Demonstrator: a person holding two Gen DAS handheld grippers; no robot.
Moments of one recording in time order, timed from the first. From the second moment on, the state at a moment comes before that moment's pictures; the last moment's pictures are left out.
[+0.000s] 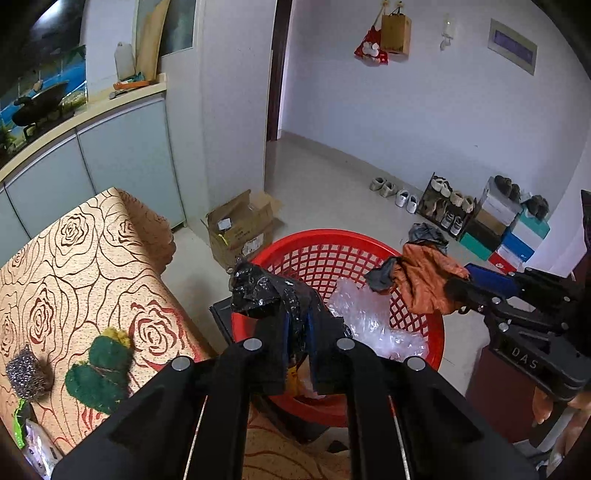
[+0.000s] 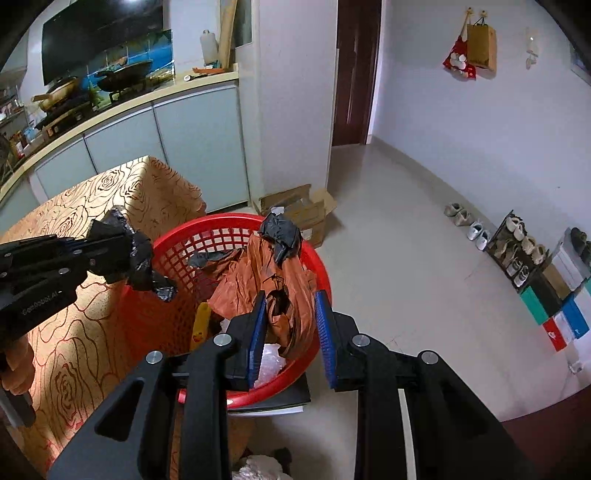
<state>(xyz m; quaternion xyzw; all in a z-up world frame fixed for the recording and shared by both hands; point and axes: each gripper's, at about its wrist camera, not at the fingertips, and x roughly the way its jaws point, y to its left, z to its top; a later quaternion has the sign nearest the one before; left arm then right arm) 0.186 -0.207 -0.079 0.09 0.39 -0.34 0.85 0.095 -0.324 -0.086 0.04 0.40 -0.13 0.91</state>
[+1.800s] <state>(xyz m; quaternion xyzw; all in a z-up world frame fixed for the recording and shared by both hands) 0.115 -0.005 0.010 0.02 0.29 -0.16 0.94 0.058 -0.225 -0.004 0.06 0.30 -0.04 0.95</state>
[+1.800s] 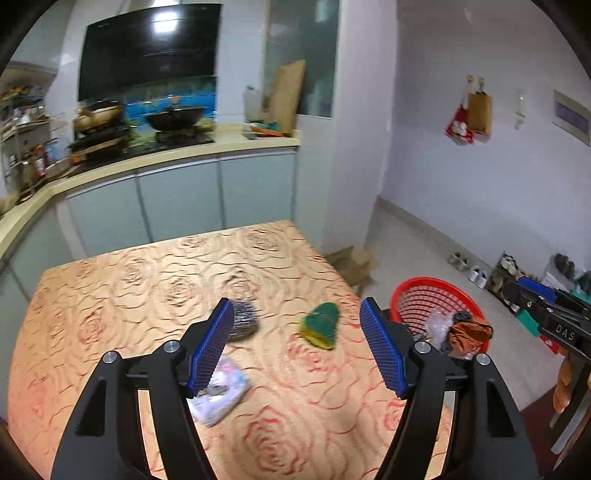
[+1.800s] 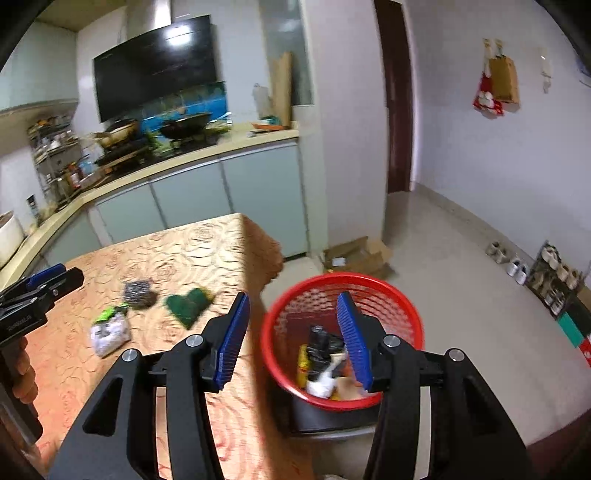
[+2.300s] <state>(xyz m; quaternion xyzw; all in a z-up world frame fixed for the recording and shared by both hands) 0.098 0.094 0.006 -0.01 0.29 -0.03 0.96 0.084 -0.140 0.014 0.03 0.27 0.03 0.96</state>
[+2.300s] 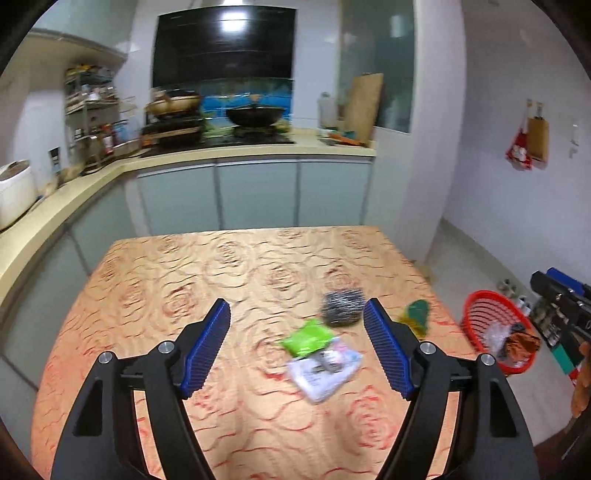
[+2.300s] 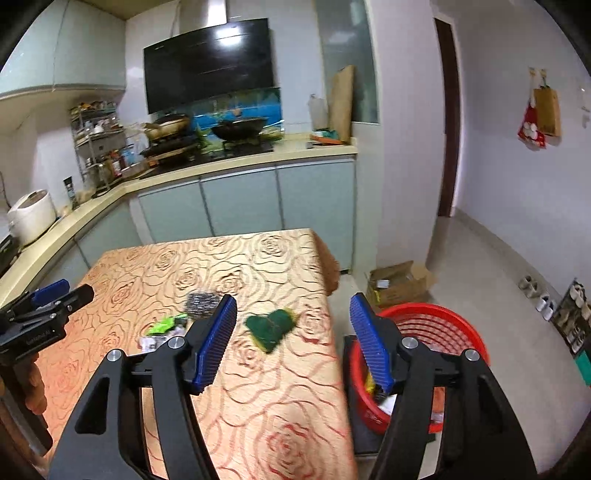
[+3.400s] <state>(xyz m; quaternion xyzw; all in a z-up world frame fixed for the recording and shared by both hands) 0.160 0.080 -0.102 -0.03 0.42 -0.08 0.91 0.158 -0.113 -0.046 0.01 0.33 0.02 0.94</state>
